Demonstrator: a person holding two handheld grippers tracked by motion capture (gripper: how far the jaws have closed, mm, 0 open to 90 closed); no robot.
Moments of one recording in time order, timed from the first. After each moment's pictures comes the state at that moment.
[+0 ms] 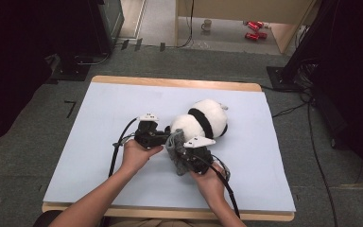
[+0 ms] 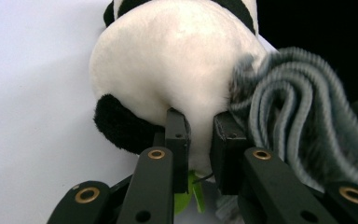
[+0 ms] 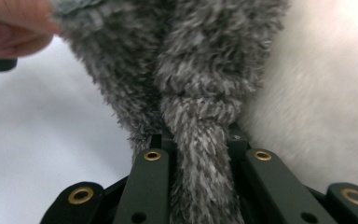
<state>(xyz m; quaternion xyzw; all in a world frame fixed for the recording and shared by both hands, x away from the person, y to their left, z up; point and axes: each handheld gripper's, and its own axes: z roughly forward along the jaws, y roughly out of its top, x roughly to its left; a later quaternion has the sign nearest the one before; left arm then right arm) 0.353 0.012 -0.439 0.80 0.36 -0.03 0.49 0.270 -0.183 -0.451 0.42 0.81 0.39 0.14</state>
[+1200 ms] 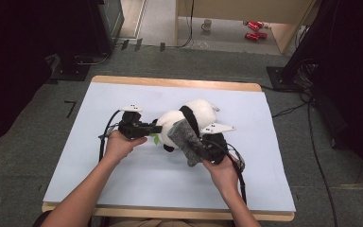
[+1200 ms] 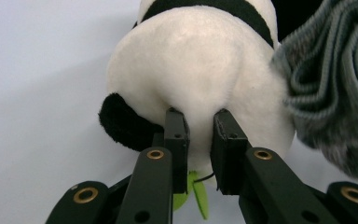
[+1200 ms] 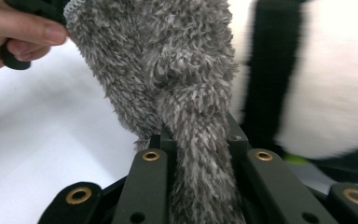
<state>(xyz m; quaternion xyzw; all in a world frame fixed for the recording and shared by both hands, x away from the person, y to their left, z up) 0.385 0.066 -0.434 0.81 0.35 -0.03 0.48 0.285 -0.225 -0.410 0.44 0.78 0.42 0.12</state>
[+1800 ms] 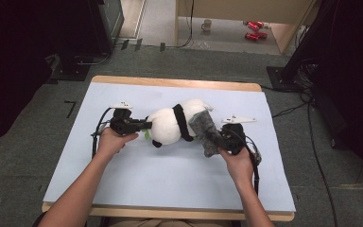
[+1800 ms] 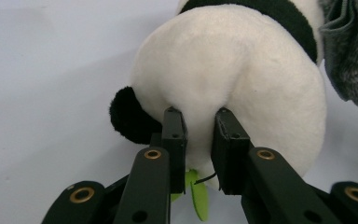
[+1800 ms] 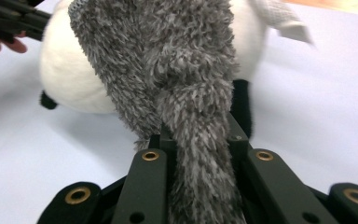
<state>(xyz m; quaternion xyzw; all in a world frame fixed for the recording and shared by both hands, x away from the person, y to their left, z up) 0.405 0.093 -0.448 0.80 0.37 -0.01 0.48 0.307 -0.279 -0.409 0.50 0.75 0.41 0.14</state>
